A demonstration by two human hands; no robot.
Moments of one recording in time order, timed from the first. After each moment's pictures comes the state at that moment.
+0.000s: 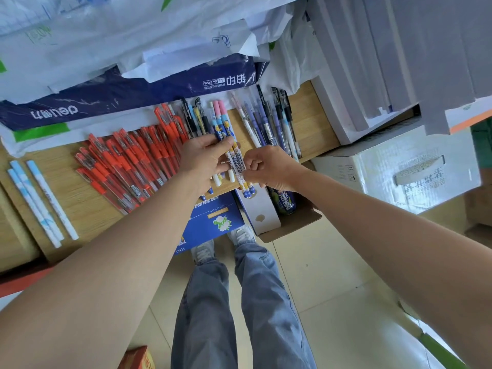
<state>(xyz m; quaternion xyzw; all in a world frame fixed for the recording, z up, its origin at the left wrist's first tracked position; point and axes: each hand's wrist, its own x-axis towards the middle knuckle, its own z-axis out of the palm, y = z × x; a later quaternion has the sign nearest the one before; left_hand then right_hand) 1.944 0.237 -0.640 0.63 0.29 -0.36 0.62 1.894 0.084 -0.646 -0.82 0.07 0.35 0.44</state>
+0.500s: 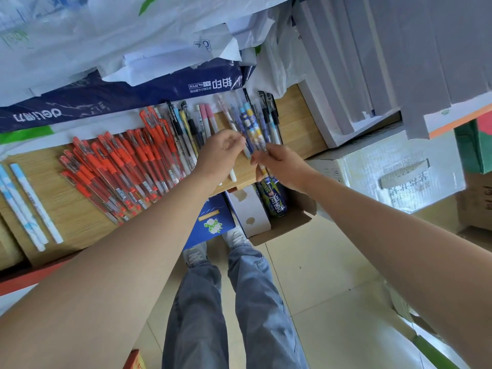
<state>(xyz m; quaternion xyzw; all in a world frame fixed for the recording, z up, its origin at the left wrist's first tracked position) 1.937 0.201 -0.644 0.78 0.05 -0.37 0.51 1.884 0.046 -0.643 -0.77 0.18 0.34 0.50</state>
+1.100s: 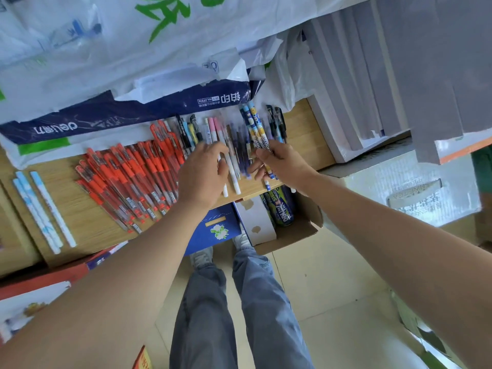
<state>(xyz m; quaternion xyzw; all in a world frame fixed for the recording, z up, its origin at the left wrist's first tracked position) 1.940 0.229 -0.647 0.94 -0.10 -0.22 0.24 1.915 0.043 -0.651 -0.69 0.22 0.33 0.60</state>
